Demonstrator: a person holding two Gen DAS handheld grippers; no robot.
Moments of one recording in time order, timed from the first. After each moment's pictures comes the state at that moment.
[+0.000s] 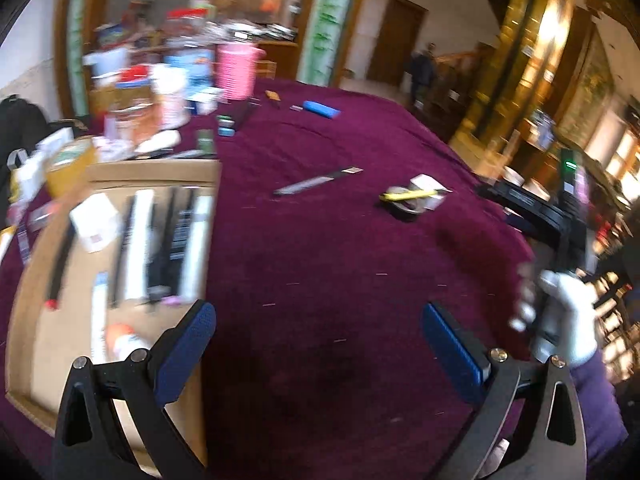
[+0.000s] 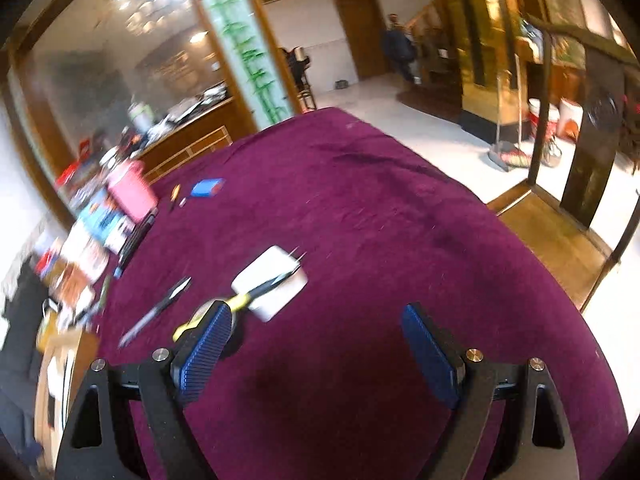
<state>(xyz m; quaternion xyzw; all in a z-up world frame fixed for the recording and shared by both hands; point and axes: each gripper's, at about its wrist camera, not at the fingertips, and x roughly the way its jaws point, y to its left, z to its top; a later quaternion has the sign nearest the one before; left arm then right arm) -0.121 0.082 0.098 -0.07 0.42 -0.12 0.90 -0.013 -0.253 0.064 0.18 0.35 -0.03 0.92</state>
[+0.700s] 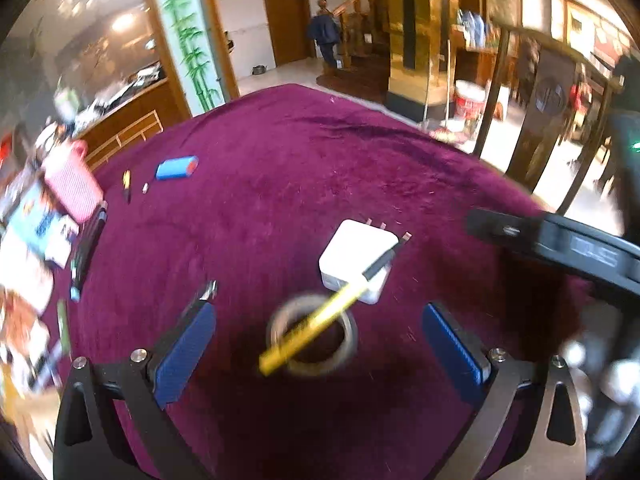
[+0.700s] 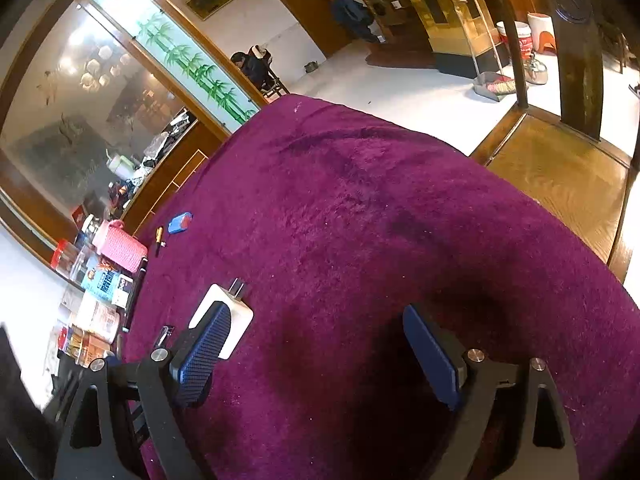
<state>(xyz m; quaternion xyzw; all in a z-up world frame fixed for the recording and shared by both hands) 0.057 -0.110 0.060 0.16 0.40 -0.21 0.88 0.007 -0.316 0.022 0.33 0.36 -0.03 0.87</state>
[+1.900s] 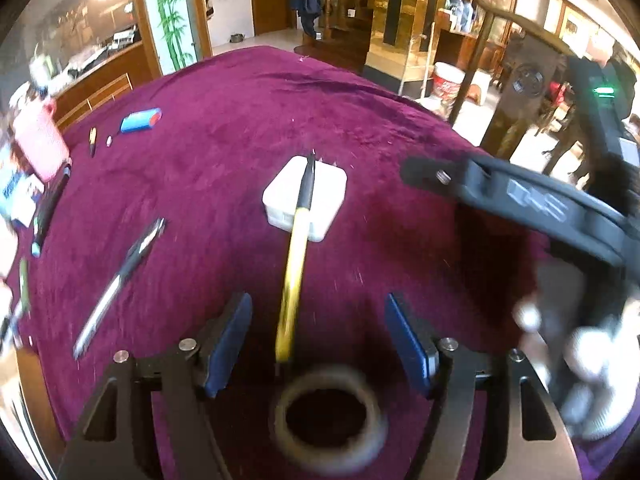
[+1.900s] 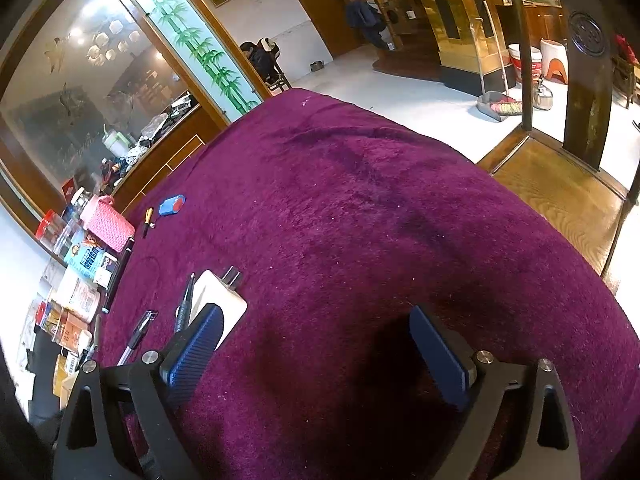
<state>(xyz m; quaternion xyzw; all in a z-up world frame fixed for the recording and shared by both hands) 0.032 -0.113 0.040 0.13 0.46 -0.25 0.85 0.014 -0.304 0.023 0.27 0.37 -0.03 0.89</state>
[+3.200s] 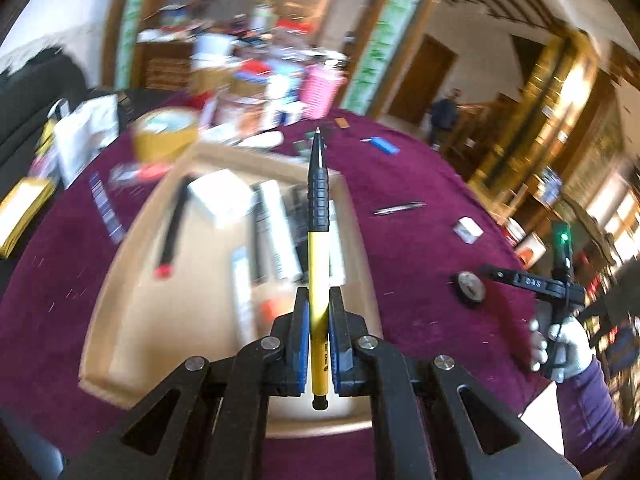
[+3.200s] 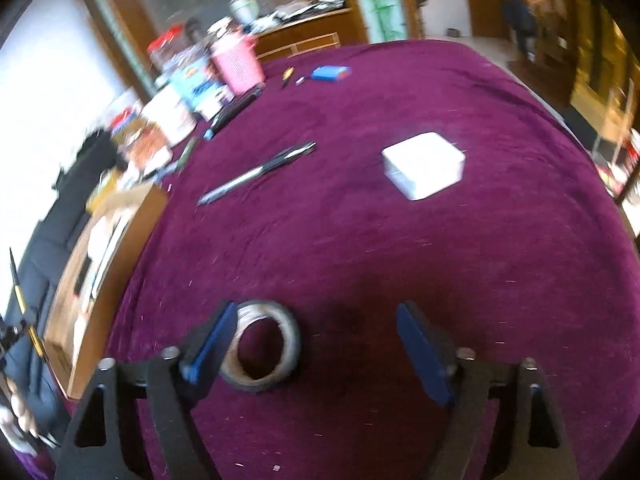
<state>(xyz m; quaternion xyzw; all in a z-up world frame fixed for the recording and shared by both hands) -0.177 0.249 0.090 -0.16 0.38 -0.07 0.91 -0.032 -0.156 0.041 0.07 0.47 0.17 0.86</state>
